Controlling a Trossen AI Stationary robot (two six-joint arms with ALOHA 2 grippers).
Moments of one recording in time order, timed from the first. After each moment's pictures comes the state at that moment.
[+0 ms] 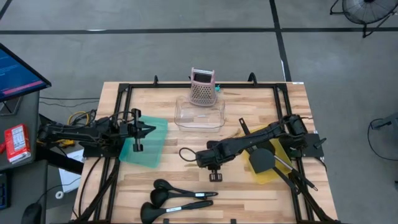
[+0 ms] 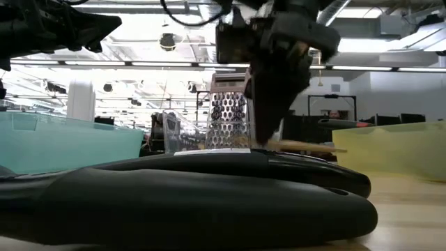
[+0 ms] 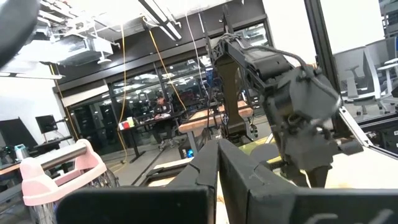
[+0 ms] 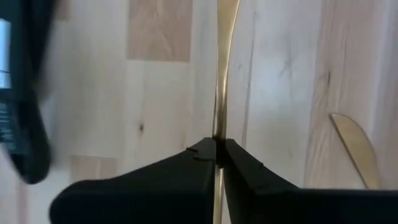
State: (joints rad) left arm -0.03 0.25 0.01 0.50 -0.08 0.30; right arm 0.27 2.00 1.46 -0.72 0.00 0.21
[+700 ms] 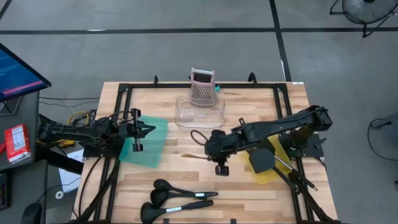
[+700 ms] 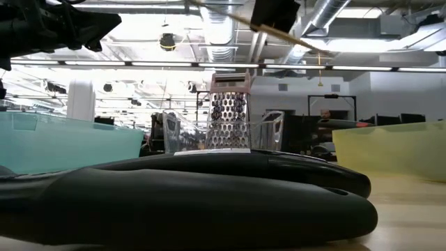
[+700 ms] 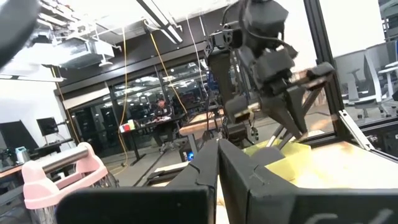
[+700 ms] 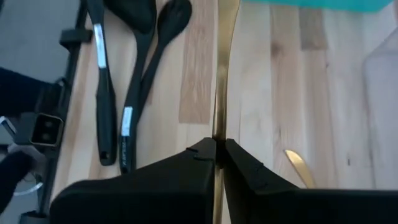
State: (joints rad) left arm -0.03 0.25 0.01 0.52 -0.08 0.30; right arm 0.26 1.69 1.46 -0.72 0.00 0.24
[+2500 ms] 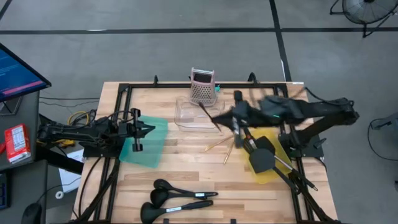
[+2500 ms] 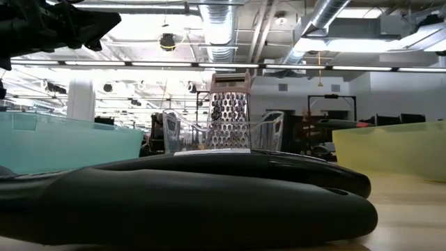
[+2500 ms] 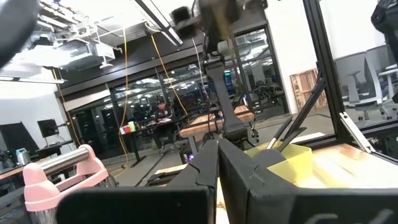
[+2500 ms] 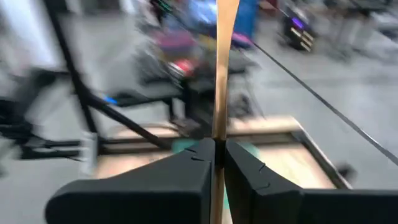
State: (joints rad) left arm -0.03 0.25 0.01 0.53 -0.08 0.30; right arm 0.19 1.33 1.47 -0.36 0.26 0.07
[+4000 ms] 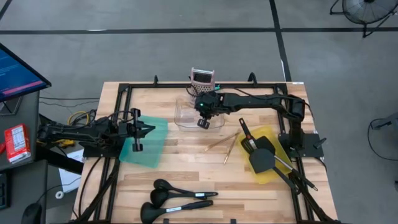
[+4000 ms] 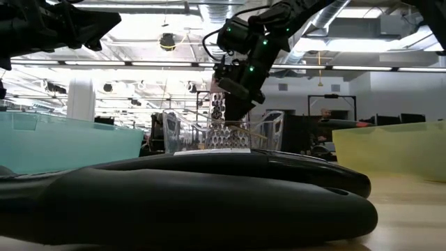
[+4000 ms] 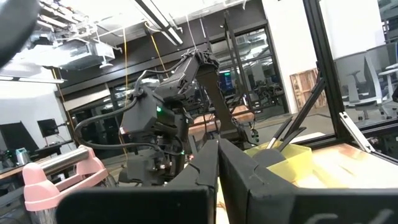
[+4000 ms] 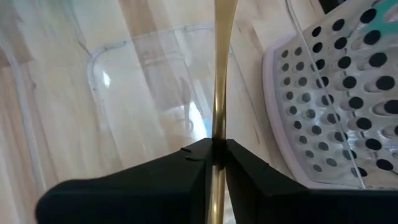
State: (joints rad) left arm -0.03 0.25 0.01 0.53 -0.08 0.30; right arm -0.24 1.95 1.47 -0.53 0.18 0.02
